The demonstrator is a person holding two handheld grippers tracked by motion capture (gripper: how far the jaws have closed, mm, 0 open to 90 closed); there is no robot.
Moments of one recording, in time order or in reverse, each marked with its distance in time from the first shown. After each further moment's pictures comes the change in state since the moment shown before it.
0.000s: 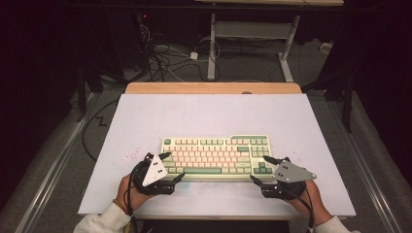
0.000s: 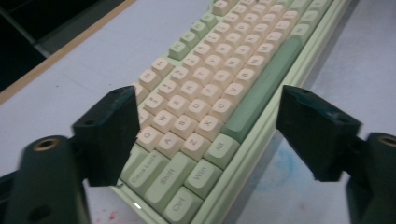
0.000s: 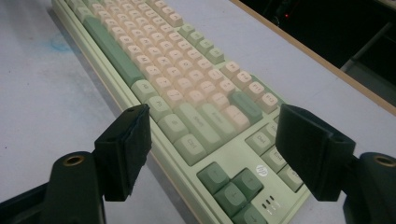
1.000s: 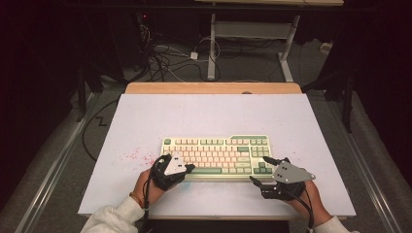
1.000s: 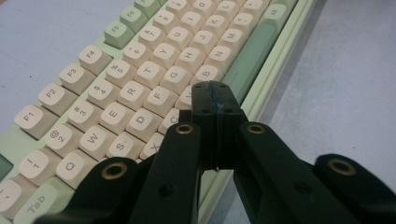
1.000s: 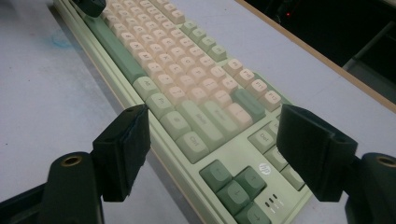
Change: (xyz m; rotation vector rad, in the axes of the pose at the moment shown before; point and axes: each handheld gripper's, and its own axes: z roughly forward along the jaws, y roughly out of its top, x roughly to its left) left arm -0.004 0.016 0.046 0.137 -0.132 -0.030; right arm 0.001 -0.002 0.001 0.005 0.003 -0.006
